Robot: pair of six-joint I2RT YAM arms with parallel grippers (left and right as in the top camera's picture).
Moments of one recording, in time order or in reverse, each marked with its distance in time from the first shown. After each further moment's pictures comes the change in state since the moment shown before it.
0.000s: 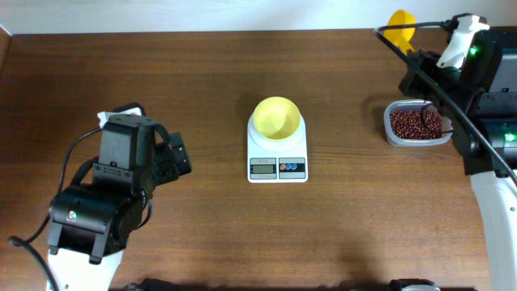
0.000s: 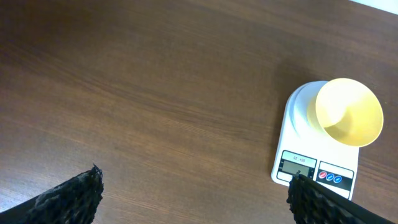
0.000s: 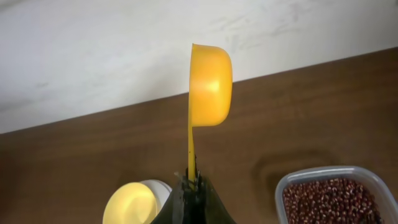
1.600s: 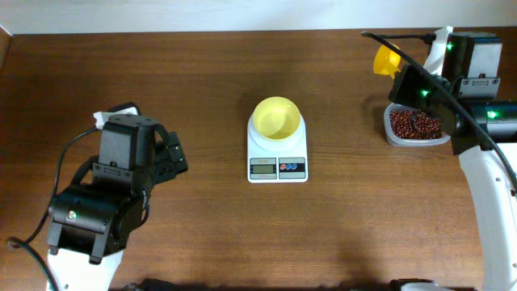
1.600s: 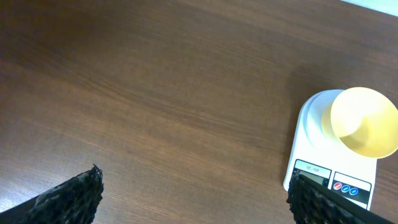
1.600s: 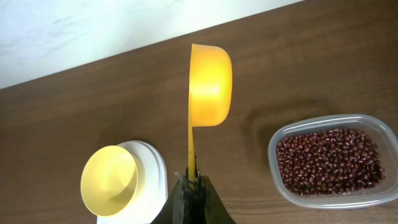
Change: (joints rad) left arm 0.000 0.000 0.000 0.000 -0.058 0.000; right arm 0.000 0.098 0.000 -0.124 0.000 0.000
